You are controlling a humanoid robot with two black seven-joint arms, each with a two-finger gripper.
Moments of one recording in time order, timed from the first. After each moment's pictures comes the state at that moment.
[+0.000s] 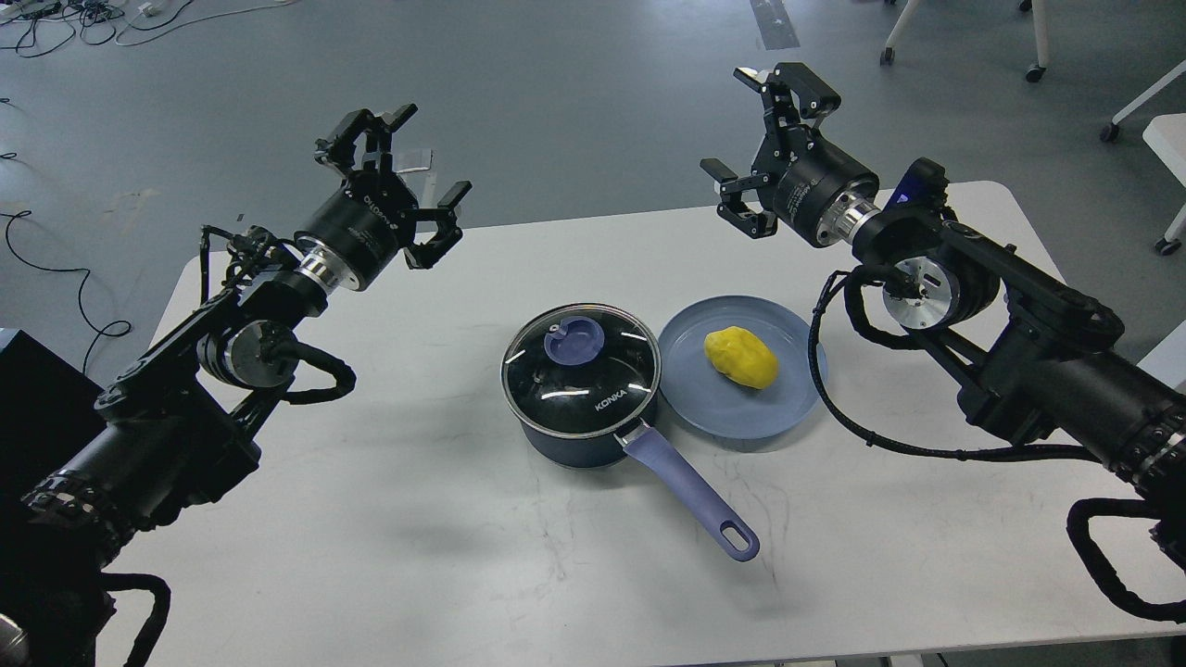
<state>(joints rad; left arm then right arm) -0.88 0.35 -0.63 -0.73 0.12 -0.44 -0.31 0.77 -0.18 0.83 0.92 -0.33 0.15 0.13</state>
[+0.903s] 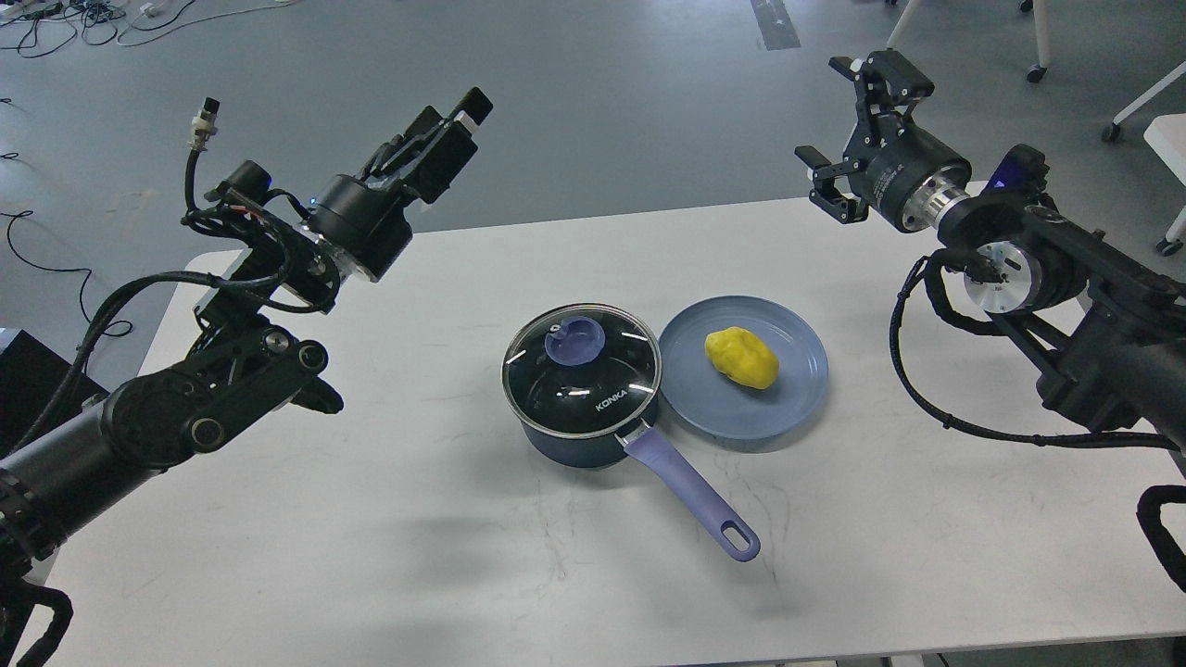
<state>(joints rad) -0.91 0.50 -0.34 -1.09 1.38 0.42 -0.49 0.78 -0.32 0.83 0.84 -0.33 0.15 0.13</state>
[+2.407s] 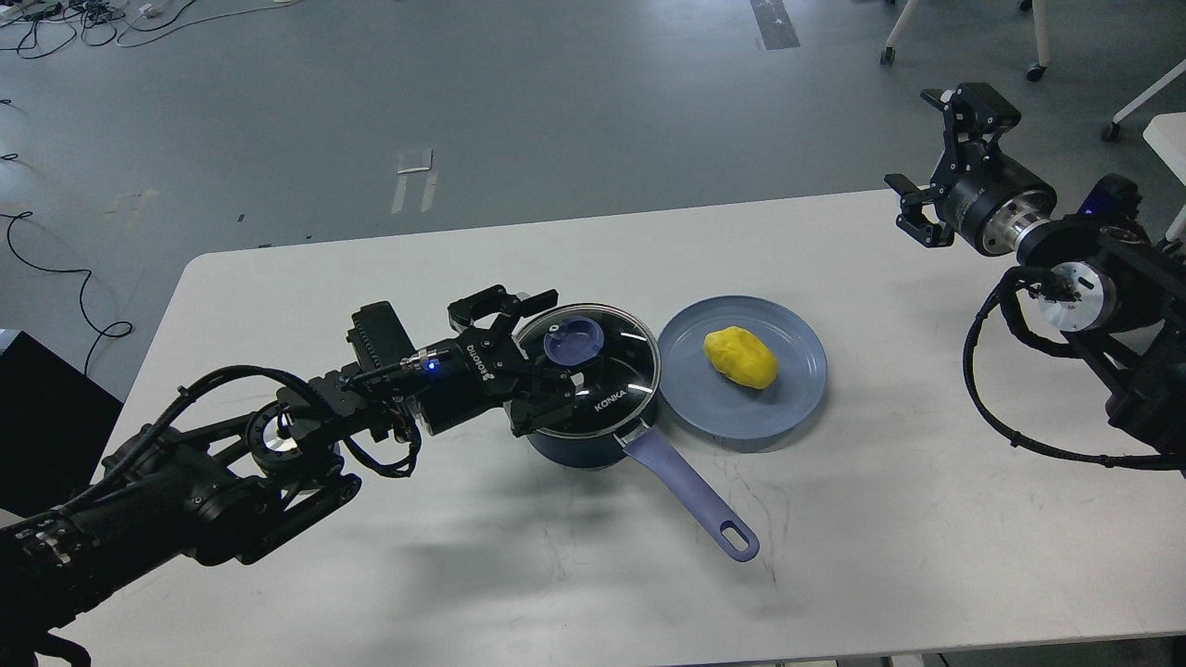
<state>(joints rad) -0.82 0.43 -0.17 -1.02 1.98 0.49 -0.49 0.71 -0.40 0.85 0.77 -0.33 0.15 0.12</state>
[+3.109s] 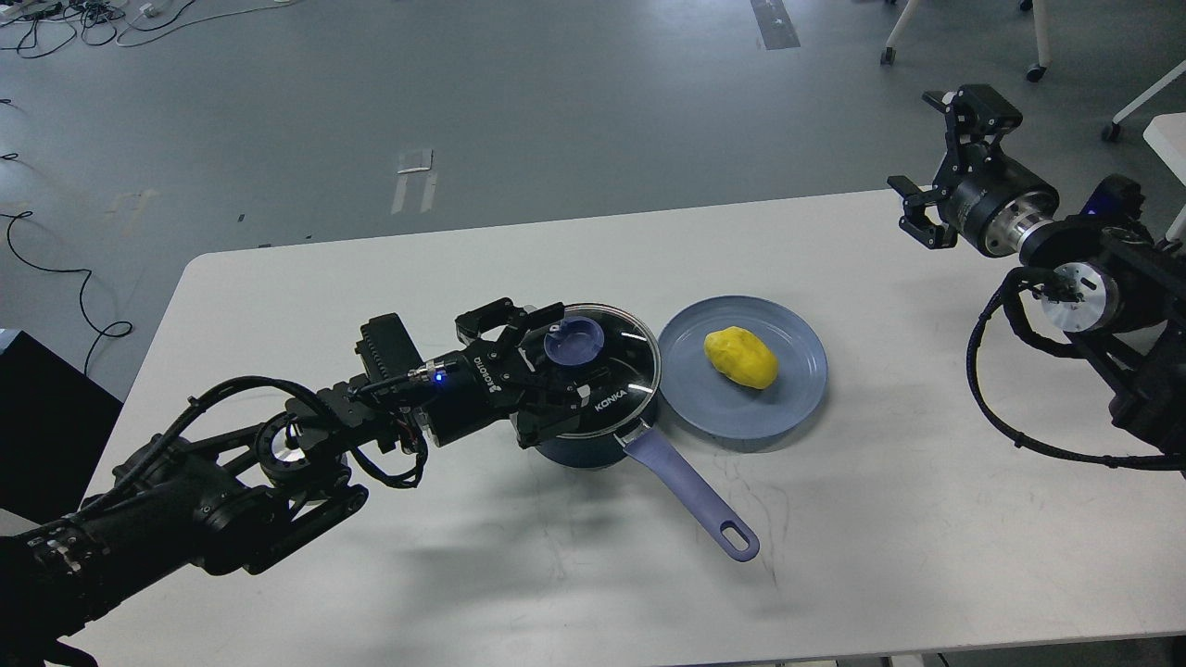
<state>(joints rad) -0.80 0.41 -0.17 -1.02 1.99 0.49 -0.49 0.71 -0.41 0.85 0.77 -0.33 0.15 0.12</state>
